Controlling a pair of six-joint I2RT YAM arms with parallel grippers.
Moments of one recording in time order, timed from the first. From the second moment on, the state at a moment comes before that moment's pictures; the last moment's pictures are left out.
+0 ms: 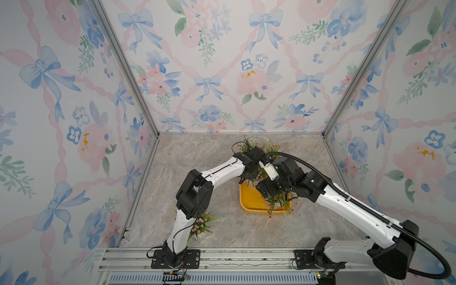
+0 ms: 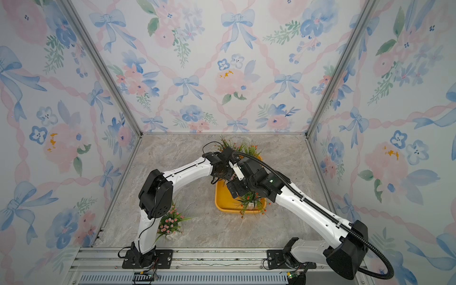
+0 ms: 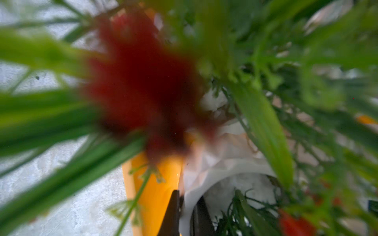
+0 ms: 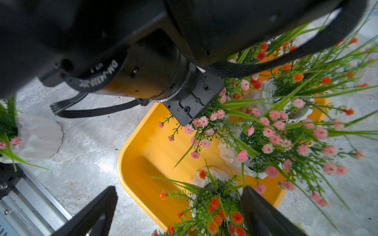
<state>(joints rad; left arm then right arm) -0.78 2.10 1.74 -0.80 -0.24 -0.52 0.77 1.42 1.34 -0.80 0.07 0.12</state>
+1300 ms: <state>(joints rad) -0.76 1.68 1.53 -0.78 -0.36 -0.61 0.79 1.55 1.45 -0.80 0.03 0.10</state>
